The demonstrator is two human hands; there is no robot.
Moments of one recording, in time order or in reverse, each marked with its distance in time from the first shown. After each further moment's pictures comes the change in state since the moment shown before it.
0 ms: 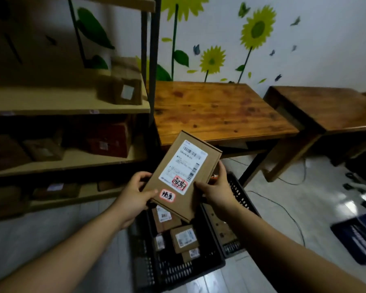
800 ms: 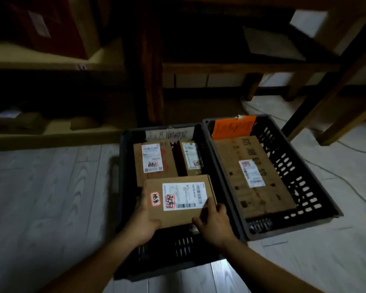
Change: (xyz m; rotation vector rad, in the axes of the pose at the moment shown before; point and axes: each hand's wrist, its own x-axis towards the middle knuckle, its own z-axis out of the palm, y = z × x) left_hand 0.176 -0.486 0.179 0.338 0.014 0.021; right_hand 0.161 0.516 -0.129 -0.978 -0.175 0.124
